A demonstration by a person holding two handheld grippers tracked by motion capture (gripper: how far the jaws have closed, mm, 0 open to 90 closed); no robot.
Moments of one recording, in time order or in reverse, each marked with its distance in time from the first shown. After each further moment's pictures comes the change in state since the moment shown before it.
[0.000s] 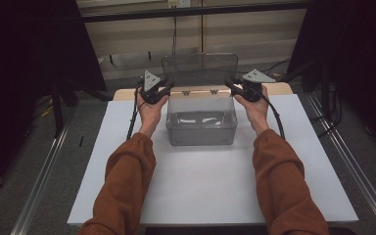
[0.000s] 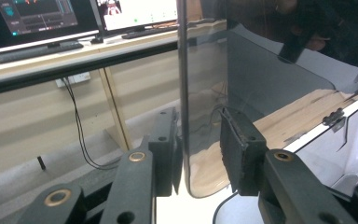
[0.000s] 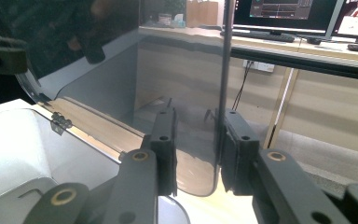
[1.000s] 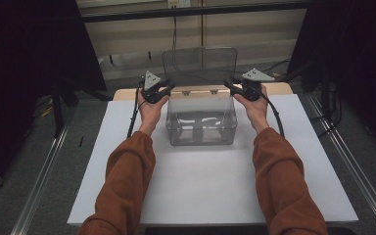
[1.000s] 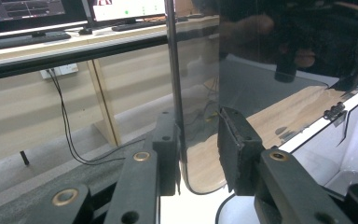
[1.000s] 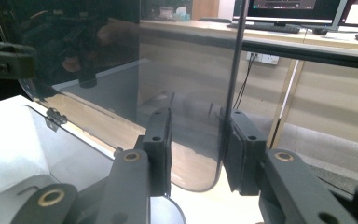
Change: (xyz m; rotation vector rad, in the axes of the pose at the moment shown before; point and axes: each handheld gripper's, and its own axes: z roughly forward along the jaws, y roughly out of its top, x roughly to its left) left arm 0.005 -0.007 0.011 0.014 -0.043 -0.036; right arm -0.005 -0.003 0.007 0.028 0.015 0.019
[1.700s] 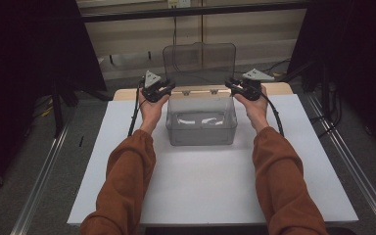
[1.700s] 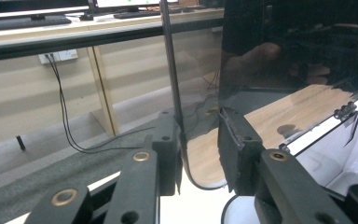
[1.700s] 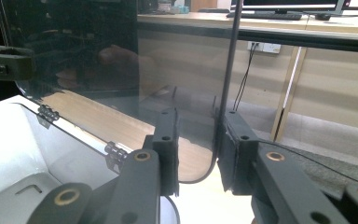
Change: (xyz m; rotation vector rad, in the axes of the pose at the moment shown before) left arm 0.003 -0.002 0.006 0.033 0.003 -0.059; right arm -0.005 -0.005 0.005 0.024 0.003 0.048
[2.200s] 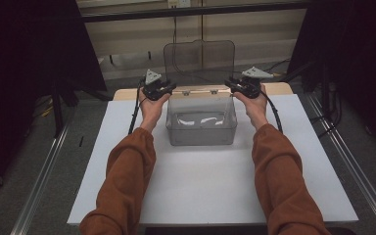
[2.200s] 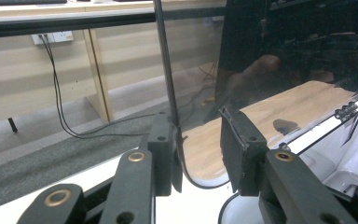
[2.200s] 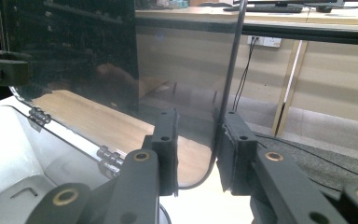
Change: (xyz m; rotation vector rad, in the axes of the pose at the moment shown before) left arm 0.001 0.003 0.005 0.055 -0.004 -0.051; right arm -0.004 0.003 0.007 0.024 -0.002 0.014
